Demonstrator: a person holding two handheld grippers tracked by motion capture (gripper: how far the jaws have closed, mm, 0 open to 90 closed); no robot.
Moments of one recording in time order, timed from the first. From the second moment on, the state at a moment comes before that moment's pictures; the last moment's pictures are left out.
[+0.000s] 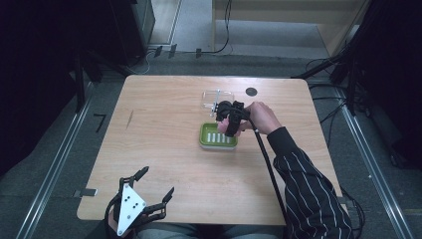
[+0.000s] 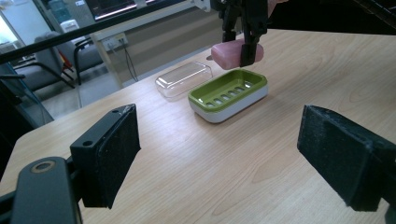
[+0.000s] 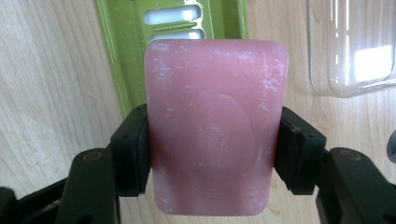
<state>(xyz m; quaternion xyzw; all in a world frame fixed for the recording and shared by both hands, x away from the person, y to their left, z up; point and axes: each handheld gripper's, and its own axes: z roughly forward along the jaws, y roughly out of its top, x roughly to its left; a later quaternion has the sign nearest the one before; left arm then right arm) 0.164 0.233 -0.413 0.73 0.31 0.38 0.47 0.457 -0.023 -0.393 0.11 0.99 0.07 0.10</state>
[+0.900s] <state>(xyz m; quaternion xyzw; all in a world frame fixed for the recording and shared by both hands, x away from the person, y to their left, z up) 0.162 0.234 -0.413 0.73 0.31 0.39 0.47 0.460 -0.011 -0.404 0.08 0.99 0.07 0.10</state>
